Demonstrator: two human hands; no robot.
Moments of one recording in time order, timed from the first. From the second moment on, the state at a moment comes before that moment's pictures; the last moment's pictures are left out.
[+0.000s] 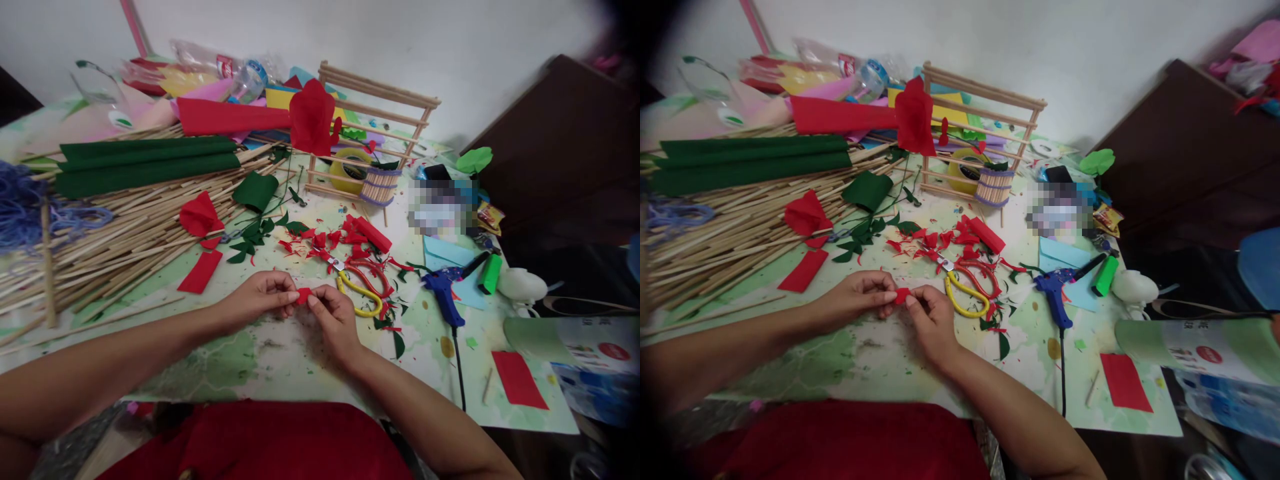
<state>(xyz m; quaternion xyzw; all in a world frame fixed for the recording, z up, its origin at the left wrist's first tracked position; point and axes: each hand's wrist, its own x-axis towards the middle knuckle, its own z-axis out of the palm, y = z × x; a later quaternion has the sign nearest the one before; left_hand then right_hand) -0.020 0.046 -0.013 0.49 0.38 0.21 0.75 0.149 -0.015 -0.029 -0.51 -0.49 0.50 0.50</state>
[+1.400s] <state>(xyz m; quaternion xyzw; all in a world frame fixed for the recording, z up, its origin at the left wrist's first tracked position) -0.022 0.047 -0.012 0.60 0.35 0.17 0.70 0.149 -0.015 -0.030 -0.52 -0.50 0.49 0.49</state>
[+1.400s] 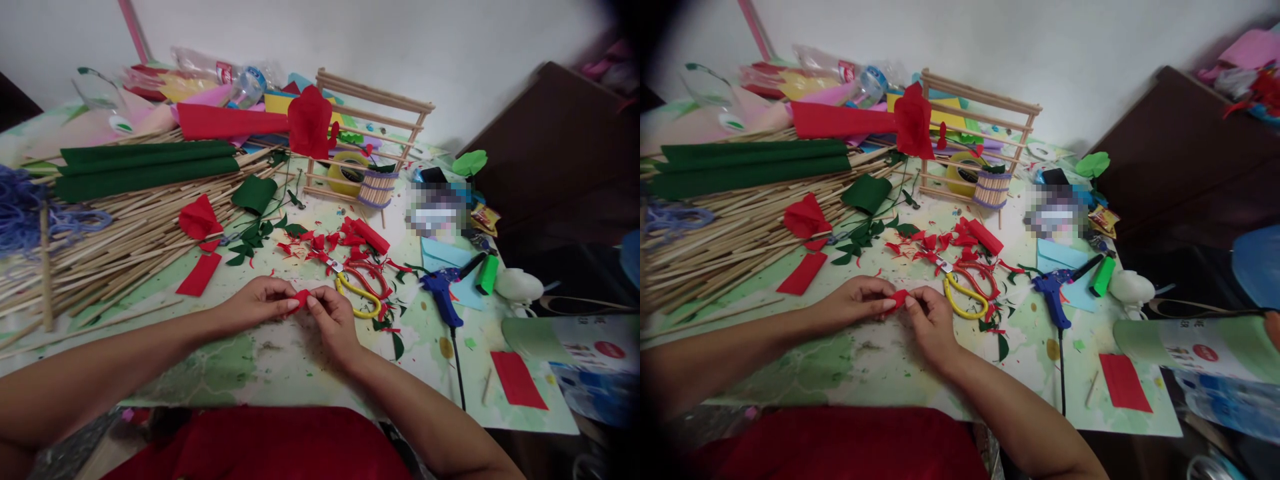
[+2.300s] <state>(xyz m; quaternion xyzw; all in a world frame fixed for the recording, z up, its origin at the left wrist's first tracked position) -0.025 0.047 -0.020 0.84 0.28 0.19 0.42 0.146 -0.016 -0.024 -0.56 -0.60 0.41 0.41</state>
